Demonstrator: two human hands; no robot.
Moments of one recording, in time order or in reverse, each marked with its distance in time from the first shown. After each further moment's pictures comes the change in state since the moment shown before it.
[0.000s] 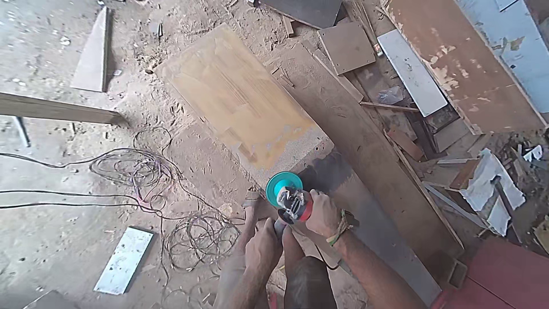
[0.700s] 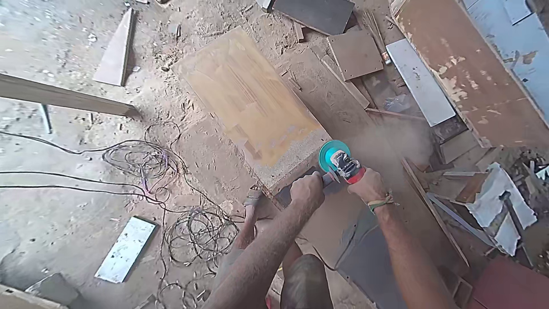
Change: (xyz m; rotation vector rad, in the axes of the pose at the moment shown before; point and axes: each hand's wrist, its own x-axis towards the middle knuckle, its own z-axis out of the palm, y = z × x) left_hand 0.032 0.156 -0.083 0.120 -0.052 0.275; right_hand 0.020 0.097 -0.086 0.196 0.279 0.360
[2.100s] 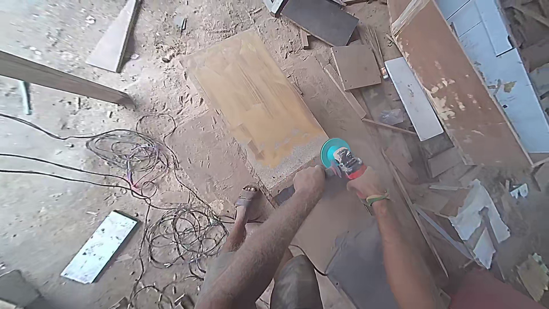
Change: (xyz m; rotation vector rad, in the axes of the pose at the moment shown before) left_hand 0.006 0.005 -0.032 -0.100 0.050 0.031; right_hand 0.010 -0.023 -0.021 -0.047 0.012 0.118
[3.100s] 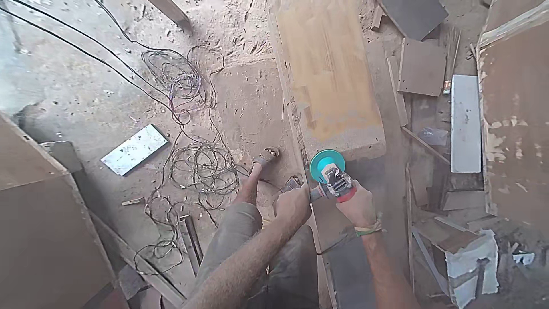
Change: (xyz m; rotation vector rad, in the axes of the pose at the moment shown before) left_hand -0.087 -0.144 0.099 -0.246 -0.091 -0.242; right_hand -0.098 -0.039 0.108 -0.211 -0.022 -0.456
